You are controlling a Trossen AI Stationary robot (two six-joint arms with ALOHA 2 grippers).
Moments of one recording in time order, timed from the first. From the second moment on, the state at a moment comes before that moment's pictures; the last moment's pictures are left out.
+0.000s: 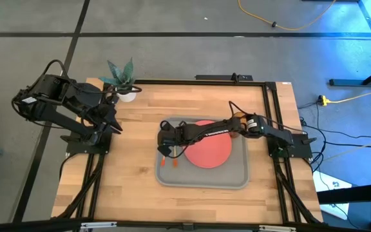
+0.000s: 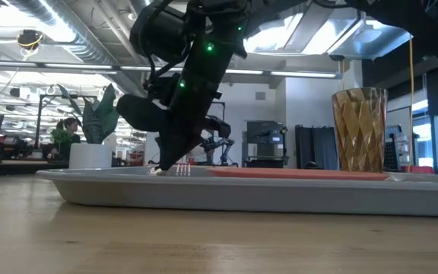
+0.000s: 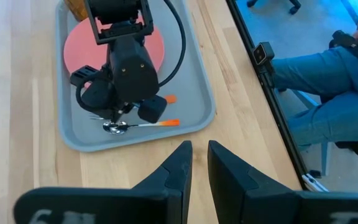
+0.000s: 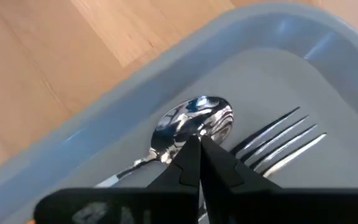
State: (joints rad) left arm -0.14 1.05 1.67 -1.43 0.14 -0.02; right arm 0.07 2.39 1.93 -0.66 0.36 0.66
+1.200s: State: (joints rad) left arm -0.14 0.96 1.30 -1.02 0.15 0.06; right arm 0.46 2.07 2.27 -1.57 0.86 0.86
